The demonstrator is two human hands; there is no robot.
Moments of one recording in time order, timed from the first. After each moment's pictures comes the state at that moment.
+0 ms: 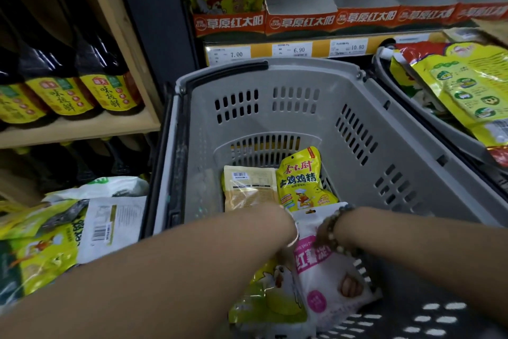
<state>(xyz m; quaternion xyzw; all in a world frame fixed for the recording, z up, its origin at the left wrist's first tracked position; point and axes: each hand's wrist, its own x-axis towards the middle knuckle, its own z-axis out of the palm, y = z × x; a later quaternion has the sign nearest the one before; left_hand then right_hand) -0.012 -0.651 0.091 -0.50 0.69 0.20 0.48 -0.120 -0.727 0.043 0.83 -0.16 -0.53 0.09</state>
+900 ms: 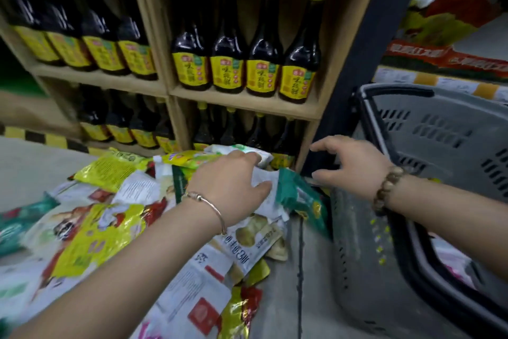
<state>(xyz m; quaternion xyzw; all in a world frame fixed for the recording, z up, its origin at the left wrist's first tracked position) 0.199 -0.349 0.176 -0.88 0.45 0.03 -0.17 0.084 -0.527 0.204 0.97 -0.21 0.04 -0.14</state>
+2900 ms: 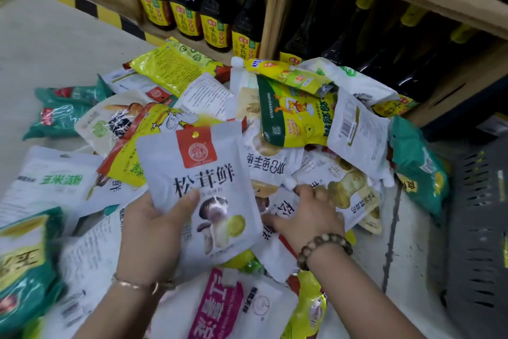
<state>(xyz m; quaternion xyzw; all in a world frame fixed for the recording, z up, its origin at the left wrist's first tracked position) 0.230 -0.152 -0.014 -0.78 -0.09 0.09 -0.61 0.178 -0.348 -0.062 0.91 -0.33 -0.18 -0.16</state>
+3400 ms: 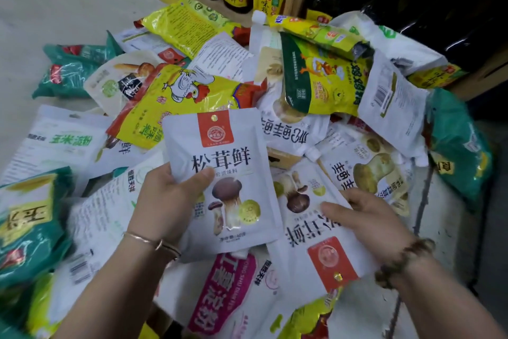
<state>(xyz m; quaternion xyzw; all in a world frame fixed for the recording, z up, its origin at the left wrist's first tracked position) 0.233 -0.154 -0.035 -0.72 -0.15 0.16 -0.66 0.134 -0.371 -0.043 0.69 -0.40 -0.14 -0.59</state>
